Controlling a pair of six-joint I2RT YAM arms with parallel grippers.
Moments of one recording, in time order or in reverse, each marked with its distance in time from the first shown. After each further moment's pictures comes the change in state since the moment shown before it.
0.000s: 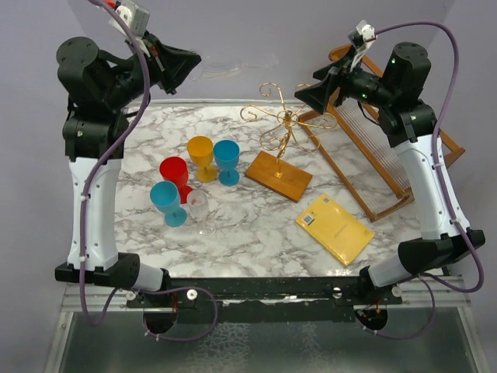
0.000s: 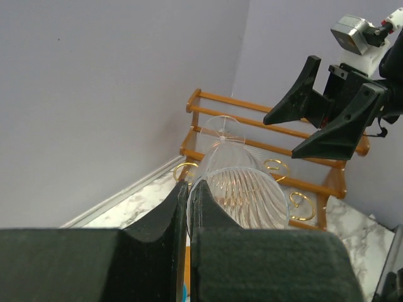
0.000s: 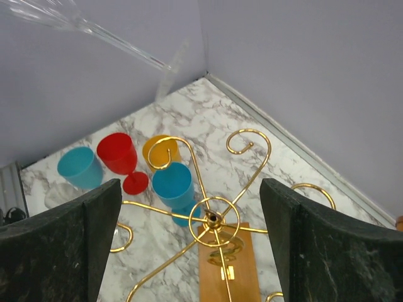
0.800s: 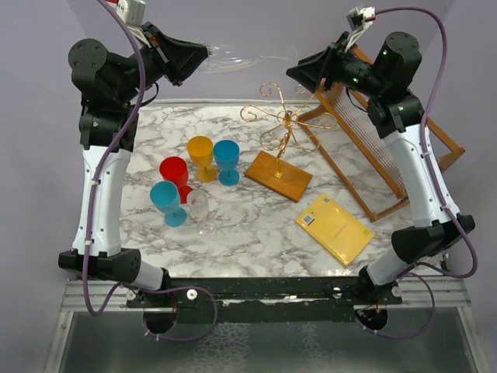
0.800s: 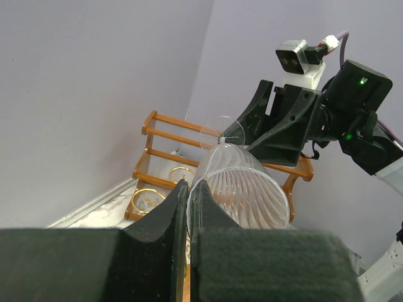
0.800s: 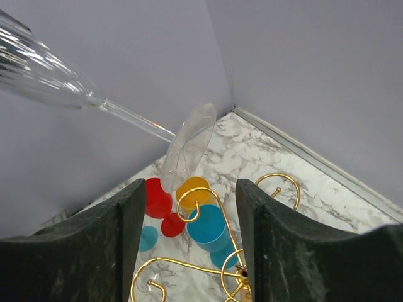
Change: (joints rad) left arm -0.001 0.068 -0.120 0.369 0.095 -0.341; right arm 0.053 0.079 0.070 0.174 0.052 0.288
